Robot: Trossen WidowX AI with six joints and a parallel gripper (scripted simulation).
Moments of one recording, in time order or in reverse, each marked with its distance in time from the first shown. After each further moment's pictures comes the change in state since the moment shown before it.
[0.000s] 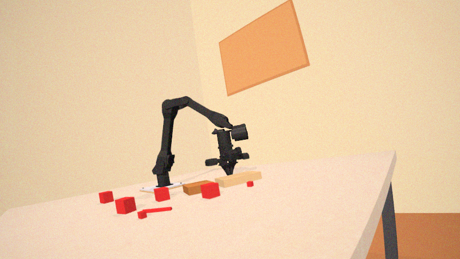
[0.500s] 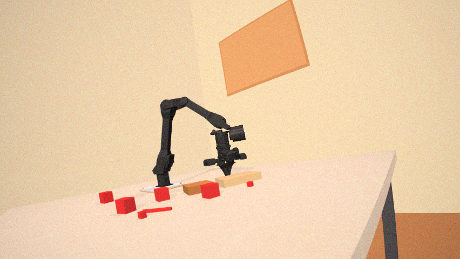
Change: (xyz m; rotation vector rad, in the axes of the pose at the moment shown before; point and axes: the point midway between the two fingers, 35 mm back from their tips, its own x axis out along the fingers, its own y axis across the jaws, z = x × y) arm 0.000 0.000 -0.024 -0.001 0.003 -0.001
